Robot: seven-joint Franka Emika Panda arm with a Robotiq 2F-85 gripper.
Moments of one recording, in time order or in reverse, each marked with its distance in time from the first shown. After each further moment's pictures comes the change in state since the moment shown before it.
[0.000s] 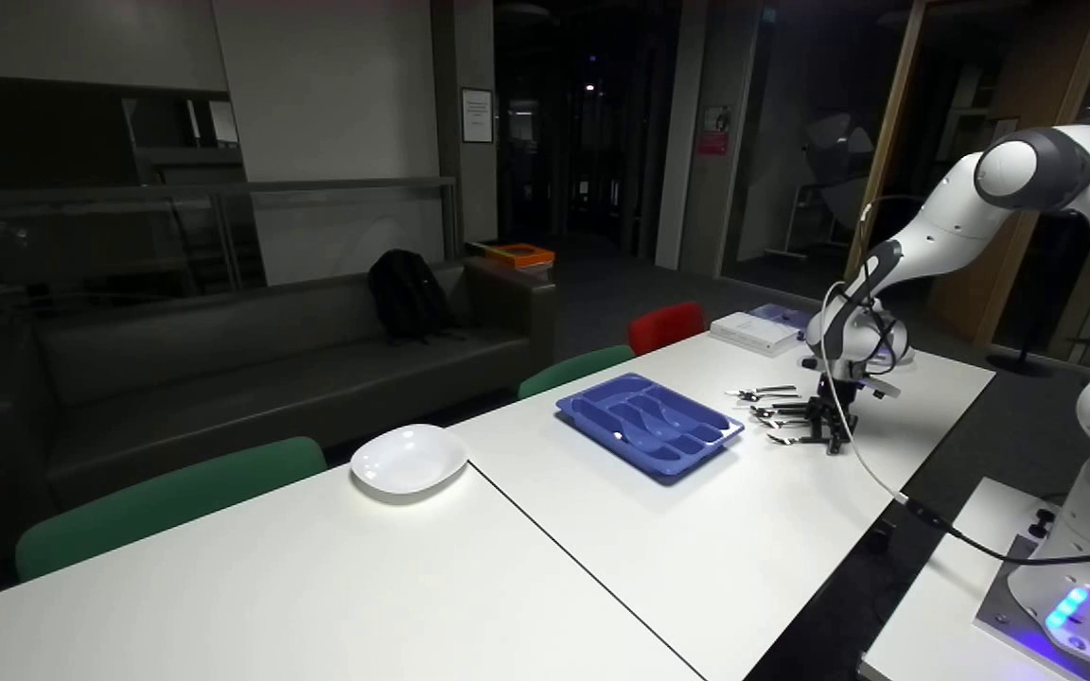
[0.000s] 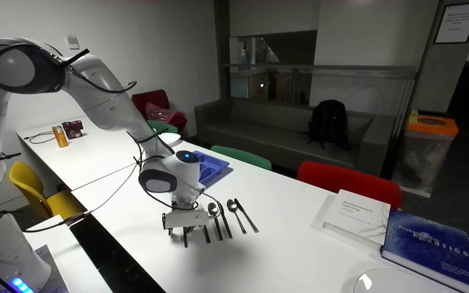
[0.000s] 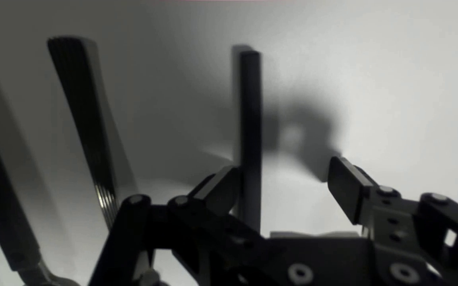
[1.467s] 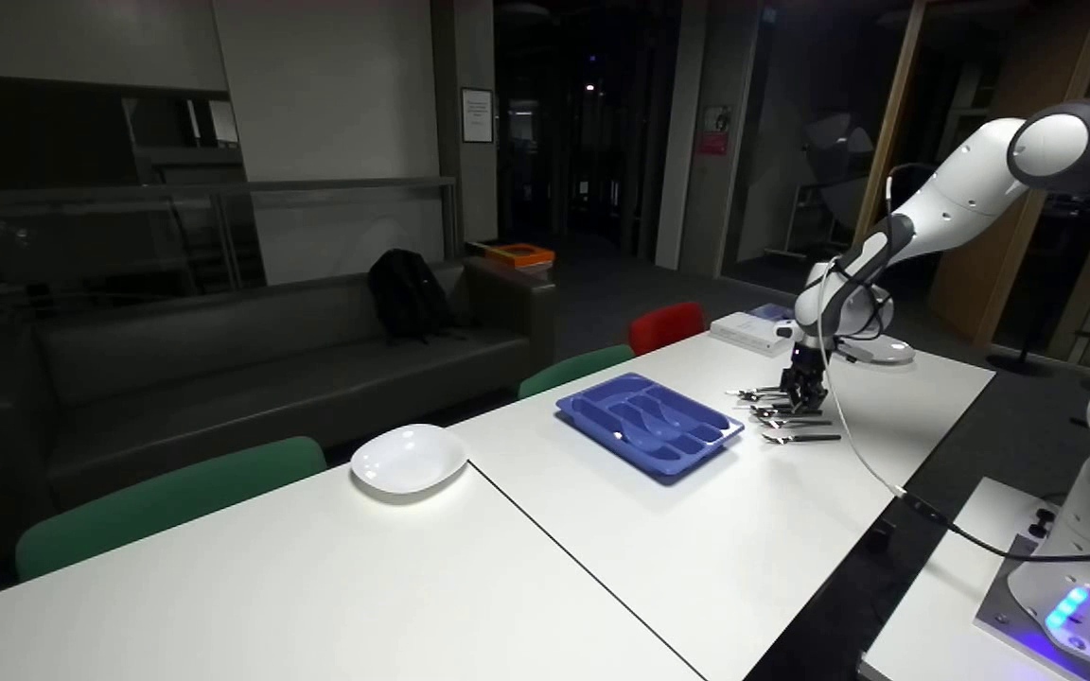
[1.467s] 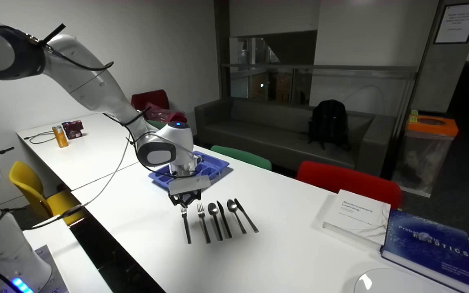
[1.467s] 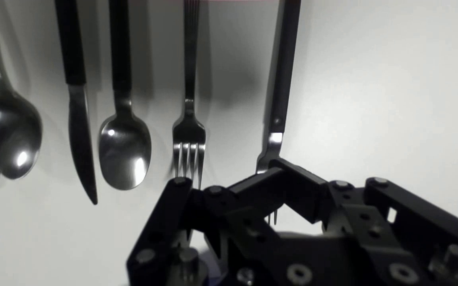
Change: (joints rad) arm 0.118 -0.150 0.002 0.001 -0.175 0.004 0.161
